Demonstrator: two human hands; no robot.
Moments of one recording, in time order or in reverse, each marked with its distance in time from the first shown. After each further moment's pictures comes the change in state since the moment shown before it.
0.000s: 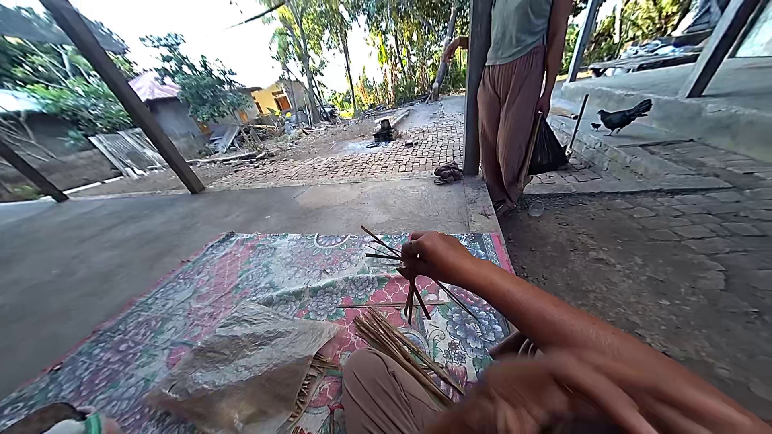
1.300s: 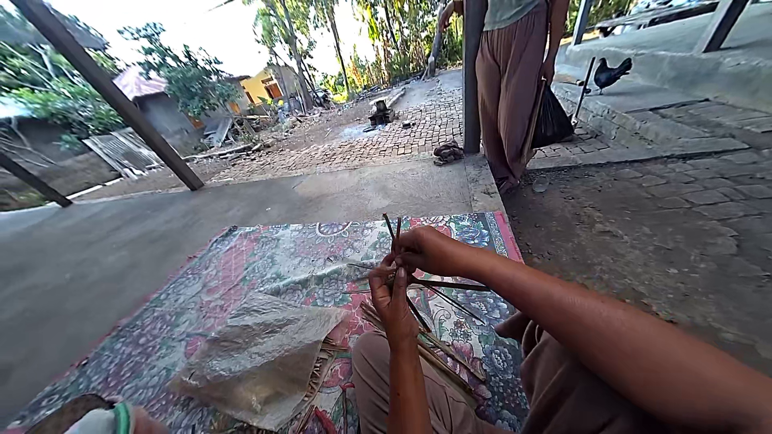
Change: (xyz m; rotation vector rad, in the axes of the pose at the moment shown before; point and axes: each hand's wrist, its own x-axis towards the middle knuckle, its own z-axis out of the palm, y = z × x) left_hand -0.069 0.003 -0.161 0.633 1.040 0.342; right_hand 0.000 -0.017 0.013 0.404 -0.042 -0.126
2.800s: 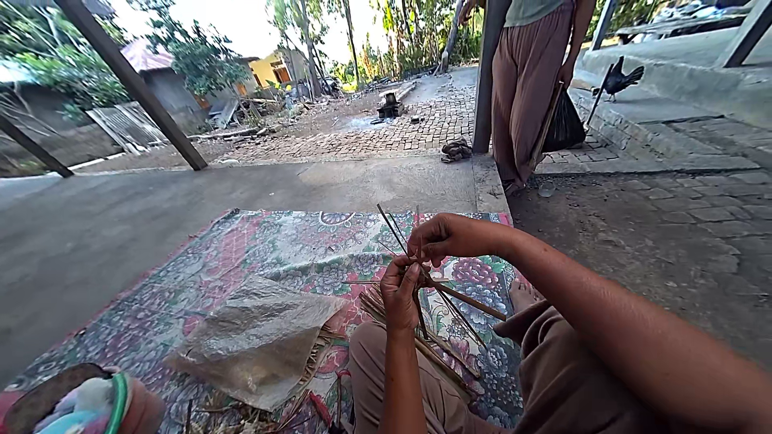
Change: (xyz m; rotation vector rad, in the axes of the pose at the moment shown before) left_hand -0.001 -0.010 0.001 -0.143 -0.136 -0.184; right_hand -0.014 0.011 -0.043 0.147 -0.252 0.022
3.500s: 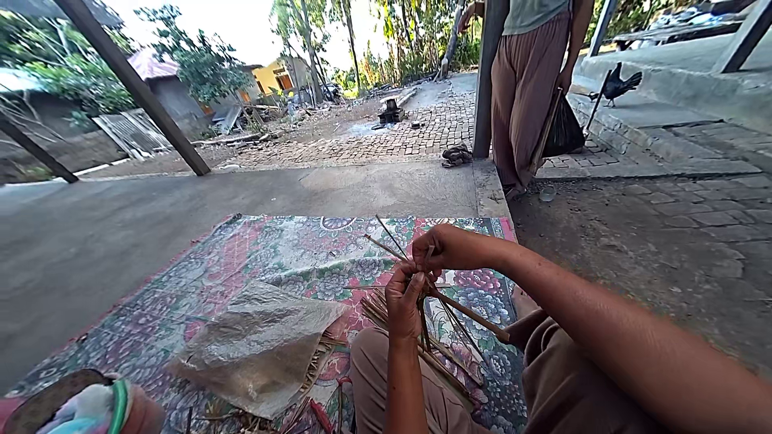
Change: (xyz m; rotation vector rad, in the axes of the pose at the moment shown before) left_hand -0.003 -0.002 -0.003 -0.009 -0.040 -0.070; right_hand 0.004 0.001 0.012 -0.111 0.025 0.068
